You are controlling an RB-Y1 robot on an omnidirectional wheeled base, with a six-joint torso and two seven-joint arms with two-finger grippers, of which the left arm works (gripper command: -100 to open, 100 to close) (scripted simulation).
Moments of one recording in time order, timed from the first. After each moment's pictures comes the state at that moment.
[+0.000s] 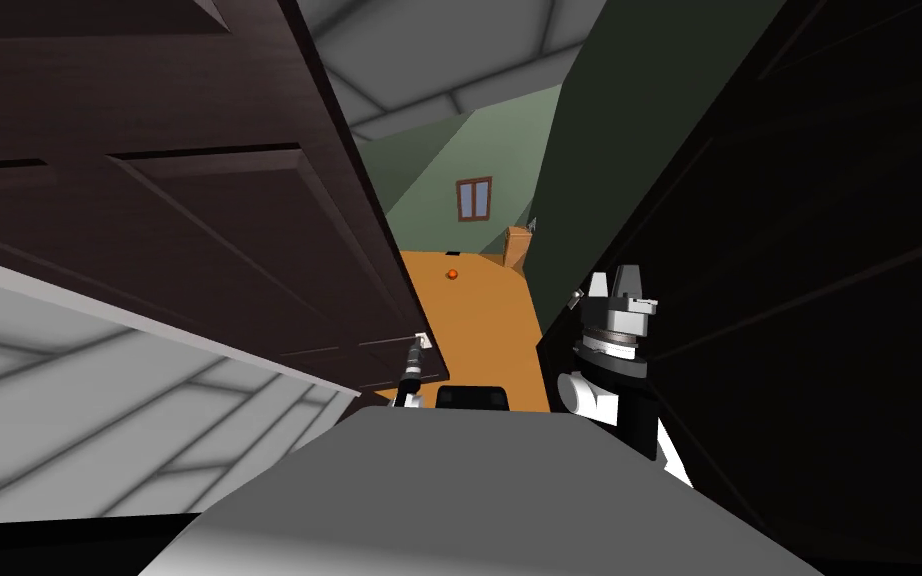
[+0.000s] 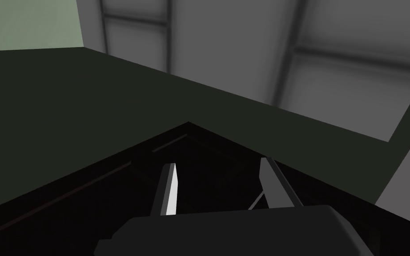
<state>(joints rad) 0.19 0.06 -0.02 -0.98 0.10 -0.76 -0.04</state>
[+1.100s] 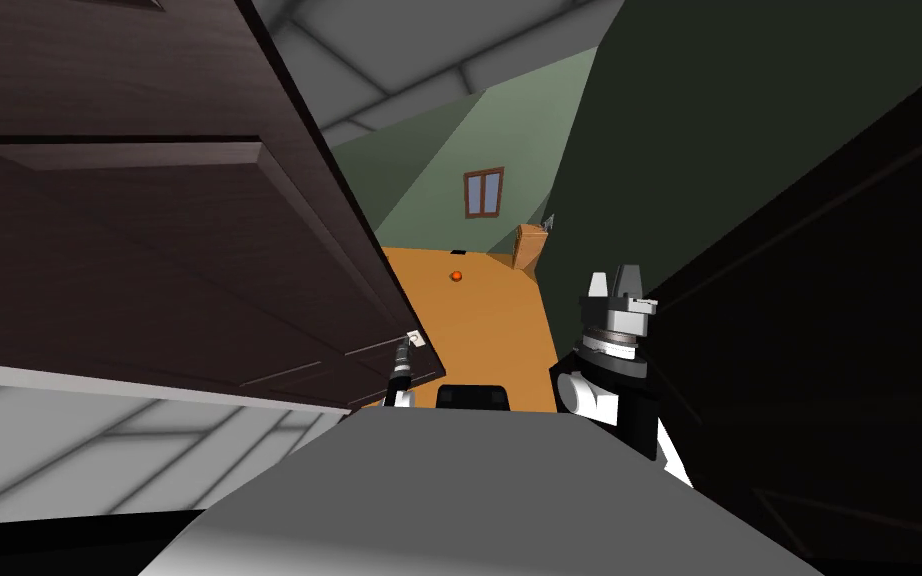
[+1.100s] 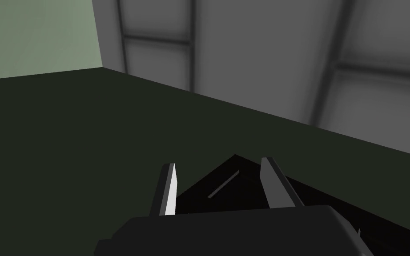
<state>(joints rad) 0.17 0.09 0.08 -0.96 0.15 -0.76 -0.06</state>
